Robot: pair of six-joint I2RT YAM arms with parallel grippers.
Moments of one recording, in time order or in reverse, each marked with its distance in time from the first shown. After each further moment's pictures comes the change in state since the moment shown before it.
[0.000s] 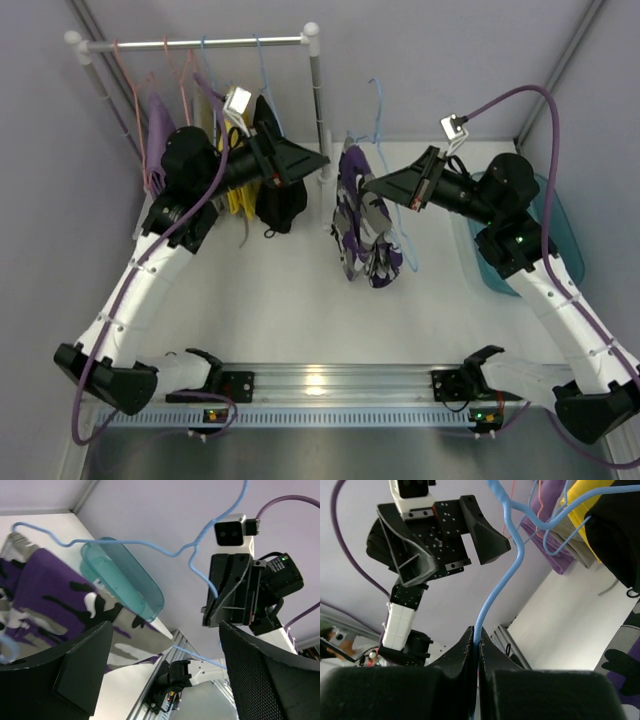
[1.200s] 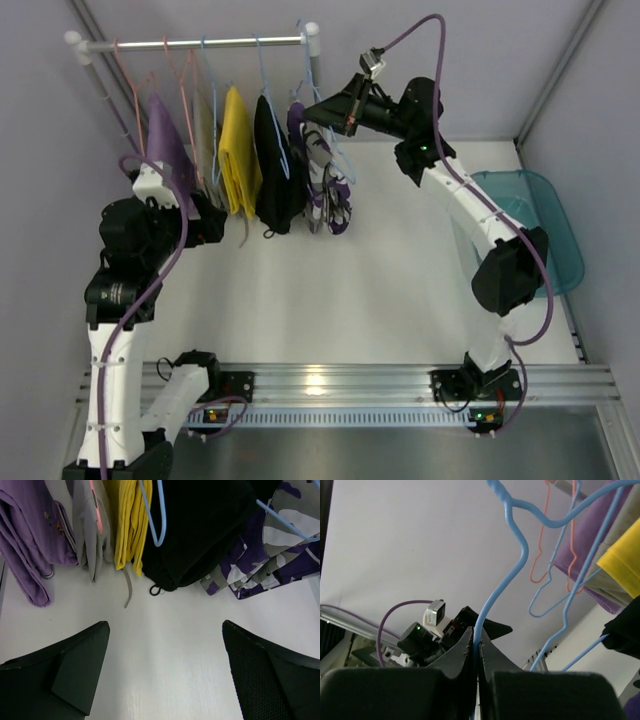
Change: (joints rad) left arm 0.355 -0.394 -0.212 -0.605 -0.498 0.622; right arm 0.014 0.816 0.615 0.382 -0.154 0.332
